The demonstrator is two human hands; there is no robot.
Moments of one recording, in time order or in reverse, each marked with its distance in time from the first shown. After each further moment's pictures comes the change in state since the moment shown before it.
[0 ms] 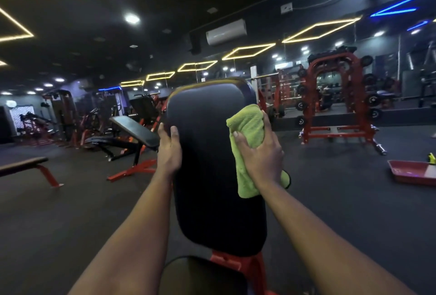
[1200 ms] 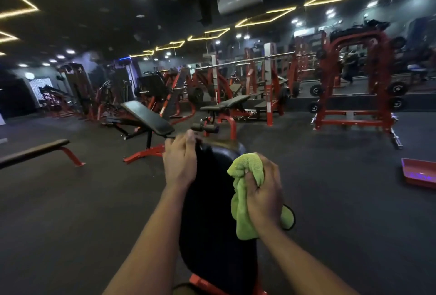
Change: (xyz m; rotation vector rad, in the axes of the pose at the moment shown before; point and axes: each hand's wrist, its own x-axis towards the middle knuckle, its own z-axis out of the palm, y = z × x) left_hand 0.035 0.167 0.006 0.218 0.051 0.160; right_hand 0.075 -0.055 -0.032 0.121 -0.181 0.100
